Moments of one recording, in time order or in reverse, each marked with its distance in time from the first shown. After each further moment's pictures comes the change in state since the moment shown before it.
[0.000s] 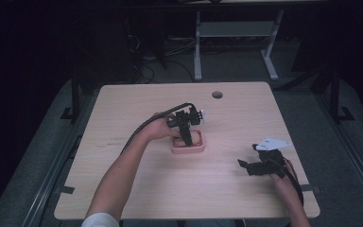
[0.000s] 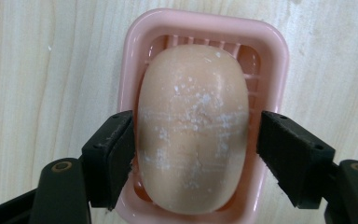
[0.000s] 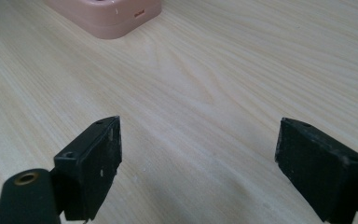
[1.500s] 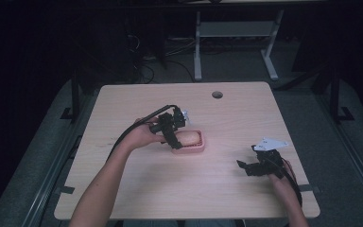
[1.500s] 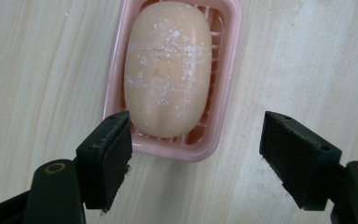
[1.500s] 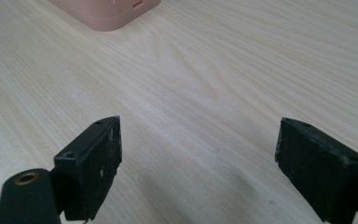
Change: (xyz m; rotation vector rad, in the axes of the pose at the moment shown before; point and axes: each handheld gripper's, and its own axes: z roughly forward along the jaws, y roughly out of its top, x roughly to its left) left arm -0.026 -0.052 -0.034 -0.137 0.038 -0.058; right arm 0.003 -0.001 0.004 0.026 -0.014 0.007
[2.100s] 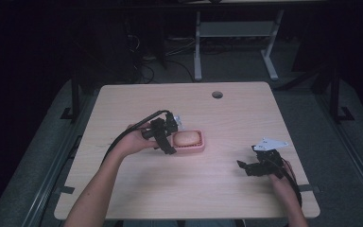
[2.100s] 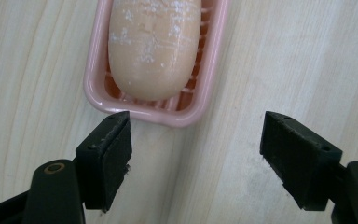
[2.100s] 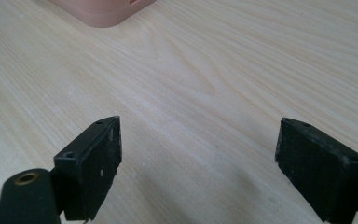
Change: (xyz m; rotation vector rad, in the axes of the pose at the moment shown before) left arm -0.010 -0.025 -0.001 0.001 0.003 -0.022; right arm 0.000 -0.001 0.001 0.011 -0.002 0.003
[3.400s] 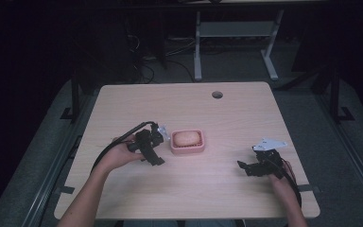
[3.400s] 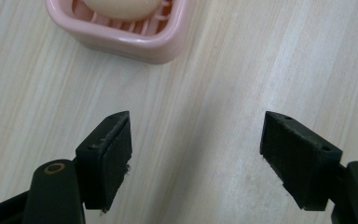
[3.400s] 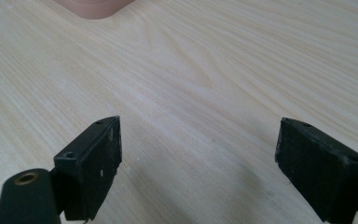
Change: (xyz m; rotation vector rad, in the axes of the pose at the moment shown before) left arm -0.017 -0.050 0.000 -0.019 -0.009 -0.056; right arm -0.001 -0.002 0.003 0.020 -0.014 0.009
